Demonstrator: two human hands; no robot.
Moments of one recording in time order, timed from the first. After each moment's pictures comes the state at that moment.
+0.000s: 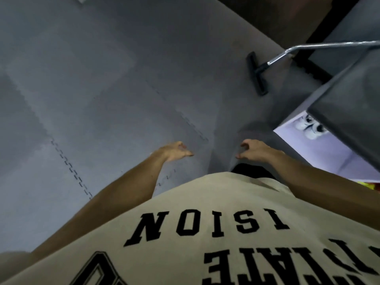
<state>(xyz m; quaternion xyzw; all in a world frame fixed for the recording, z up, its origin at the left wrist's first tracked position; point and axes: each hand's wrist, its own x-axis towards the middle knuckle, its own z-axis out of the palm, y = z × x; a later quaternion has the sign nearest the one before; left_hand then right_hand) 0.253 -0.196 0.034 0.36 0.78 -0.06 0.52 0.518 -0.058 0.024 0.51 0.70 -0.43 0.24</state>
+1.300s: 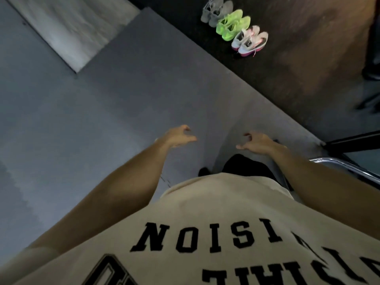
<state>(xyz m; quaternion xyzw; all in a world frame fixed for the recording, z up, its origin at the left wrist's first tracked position) -0.231 0.507 0.032 0.39 0.77 -0.03 0.50 0.043 0.611 0.019 0.55 0.66 -0.47 0.19</state>
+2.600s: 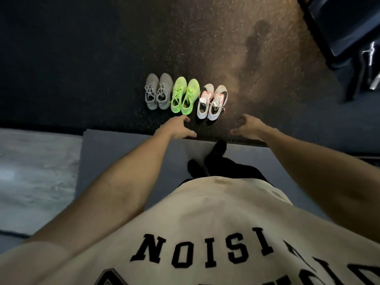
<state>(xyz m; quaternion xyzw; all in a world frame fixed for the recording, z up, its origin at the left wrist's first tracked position) -0.455 1.350 0.031 0.63 0.60 -0.21 0.45 -0.197 1.292 0.011 0.74 0.41 -0.53 0.04</state>
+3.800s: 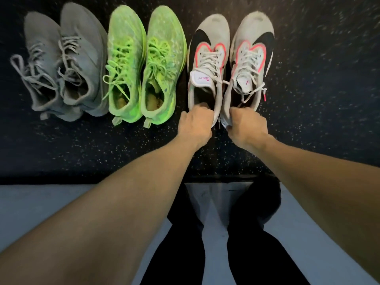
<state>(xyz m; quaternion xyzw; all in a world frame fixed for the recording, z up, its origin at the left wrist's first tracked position) -0.364 1.533 -0.633 0.82 0.45 -0.28 0.24 -0.239 1.477 -0.630 0.76 0.52 -0.37 0.10</state>
